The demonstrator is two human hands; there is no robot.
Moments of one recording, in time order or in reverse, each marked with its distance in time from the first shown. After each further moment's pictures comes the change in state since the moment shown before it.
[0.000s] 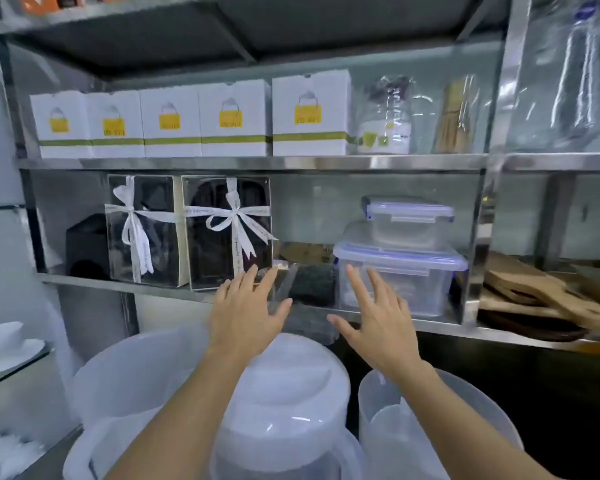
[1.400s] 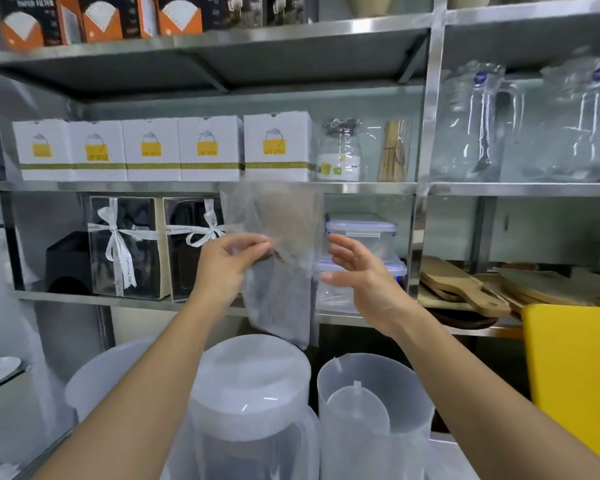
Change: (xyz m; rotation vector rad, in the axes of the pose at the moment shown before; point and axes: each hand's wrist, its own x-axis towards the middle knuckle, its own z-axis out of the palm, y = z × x) left_hand 0.013 0.045 -0.122 -1.293 0.105 -0.106; right_hand -0.002 -0.026 -0.142 1.287 -0.241 0.242
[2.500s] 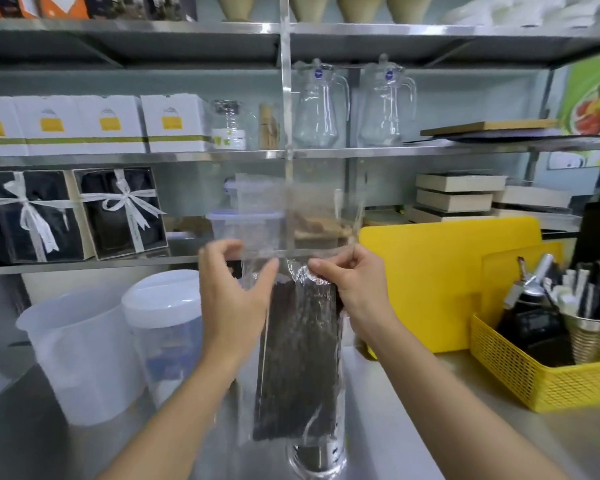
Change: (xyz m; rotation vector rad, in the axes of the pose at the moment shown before) left_hand -0.260 0.147 0.080 0.131 0.043 0.135; right_hand -0.271 -0.065 -0.039 -0.126 0.622 -0.120
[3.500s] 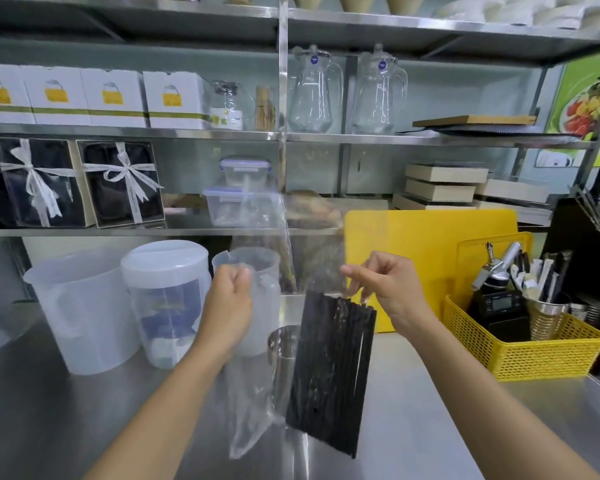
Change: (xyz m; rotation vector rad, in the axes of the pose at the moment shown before) left_hand -0.055 -0.006 -0.003 -0.039 -0.224 -0.411; right_hand -0.041 -0.004 -0.089 -0.049 -0.176 -0.034
